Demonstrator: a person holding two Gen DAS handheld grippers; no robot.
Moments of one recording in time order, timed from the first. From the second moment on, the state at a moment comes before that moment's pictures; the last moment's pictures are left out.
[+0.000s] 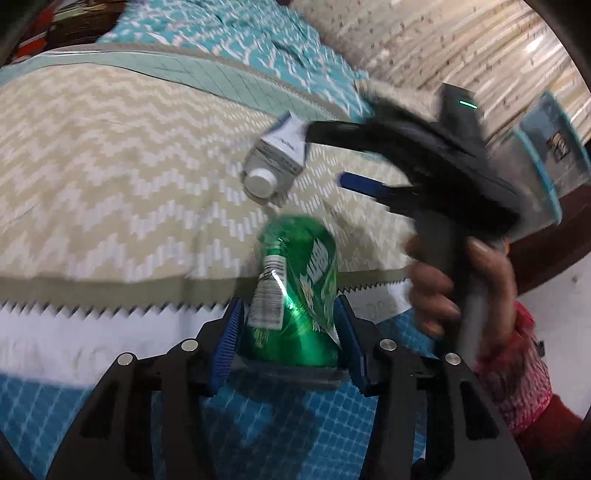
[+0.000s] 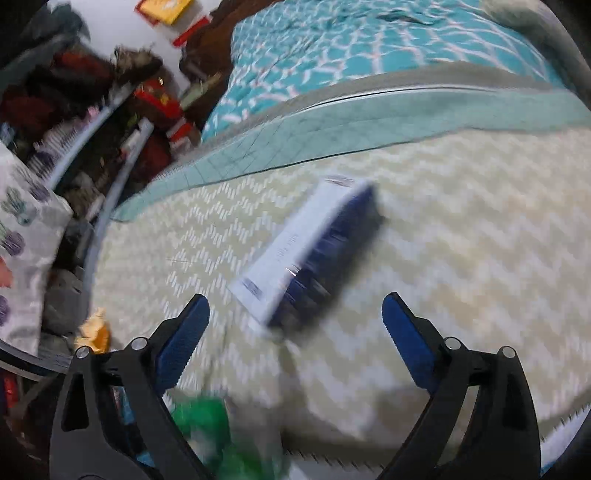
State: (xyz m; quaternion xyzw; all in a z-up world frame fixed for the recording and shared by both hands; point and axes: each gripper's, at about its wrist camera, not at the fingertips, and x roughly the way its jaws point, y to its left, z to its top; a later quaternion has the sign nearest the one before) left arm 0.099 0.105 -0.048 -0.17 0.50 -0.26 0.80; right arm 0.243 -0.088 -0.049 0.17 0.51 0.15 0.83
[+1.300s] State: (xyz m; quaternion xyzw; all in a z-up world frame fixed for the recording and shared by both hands) left arm 0.074 -0.048 0.008 -0.06 0.48 -0.30 0.82; right arm -0.034 -0.333 -0.063 0.22 0.42 0.05 0.88
